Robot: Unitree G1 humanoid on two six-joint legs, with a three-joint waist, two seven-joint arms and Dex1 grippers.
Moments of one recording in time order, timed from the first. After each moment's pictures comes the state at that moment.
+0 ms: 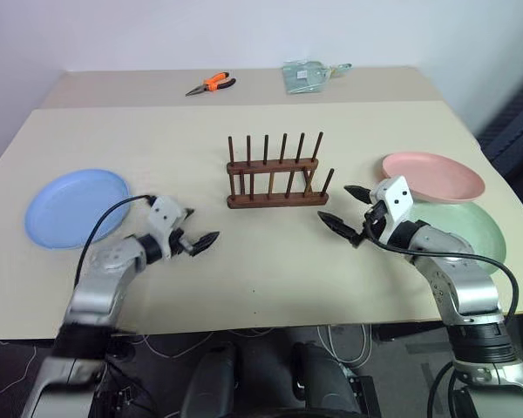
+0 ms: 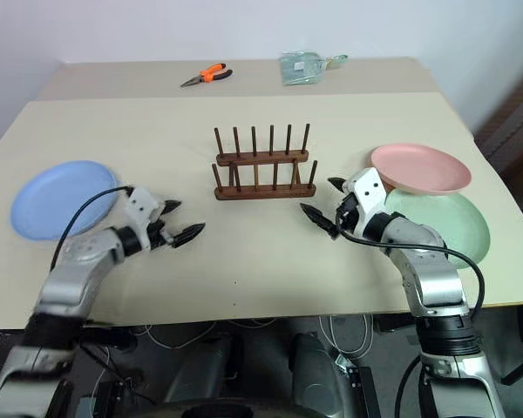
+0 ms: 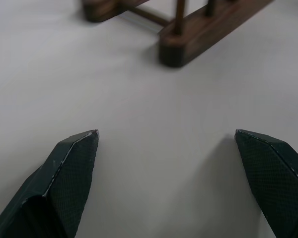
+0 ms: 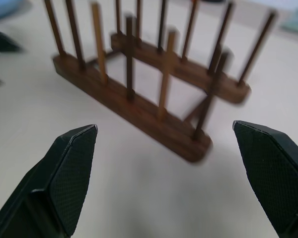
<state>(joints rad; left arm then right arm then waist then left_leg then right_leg) -0.38 0.51 -0.05 0.20 -0.20 0.23 -0.81 -0.26 -0.52 -0.06 -0.15 0.31 0.36 0.68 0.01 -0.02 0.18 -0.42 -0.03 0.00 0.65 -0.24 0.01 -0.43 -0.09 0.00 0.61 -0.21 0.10</state>
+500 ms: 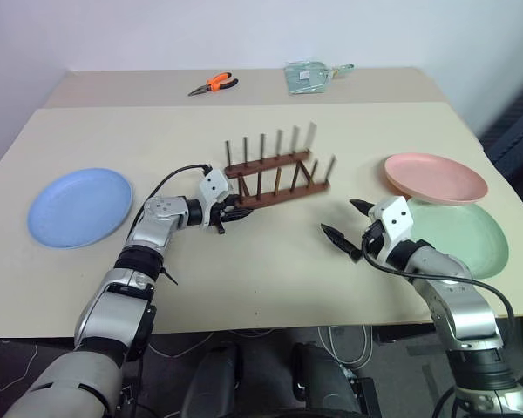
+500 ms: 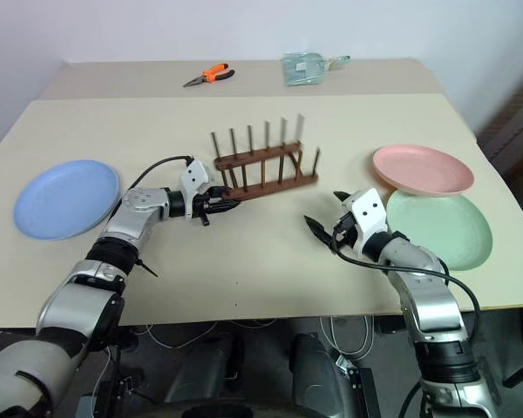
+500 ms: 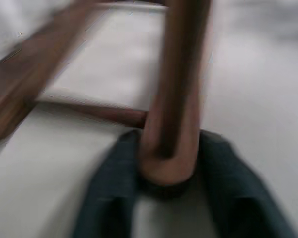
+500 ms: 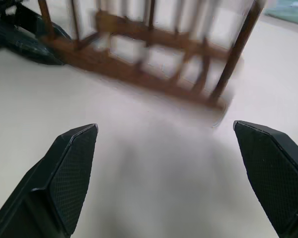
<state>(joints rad) -0.81 0.35 -0.15 0.87 -0.07 -0.09 -1.00 -0.10 -0.50 -0.06 -0.22 0.24 0.30 0.59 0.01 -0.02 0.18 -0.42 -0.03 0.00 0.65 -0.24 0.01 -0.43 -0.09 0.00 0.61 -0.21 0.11</state>
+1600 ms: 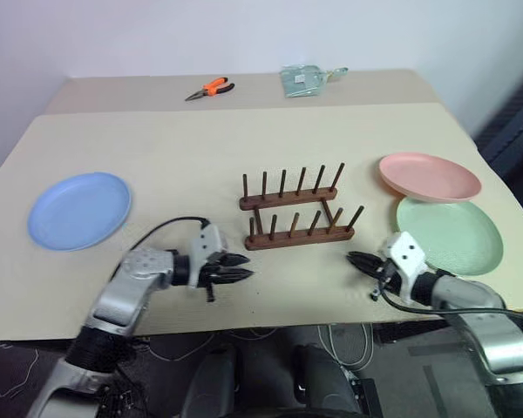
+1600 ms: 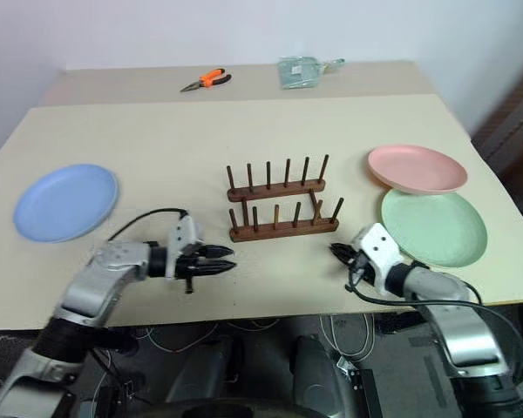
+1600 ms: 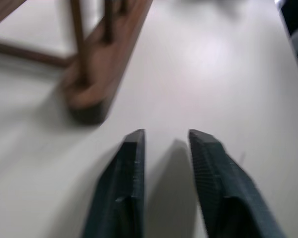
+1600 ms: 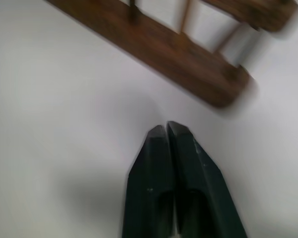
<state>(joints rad) -0.24 0.44 -0.22 -0.12 -0.20 0.43 -1.00 0.02 -0.64 -0.01 -0.28 0.20 0.36 0.71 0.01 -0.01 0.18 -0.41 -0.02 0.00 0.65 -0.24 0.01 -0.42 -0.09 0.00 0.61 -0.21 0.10</state>
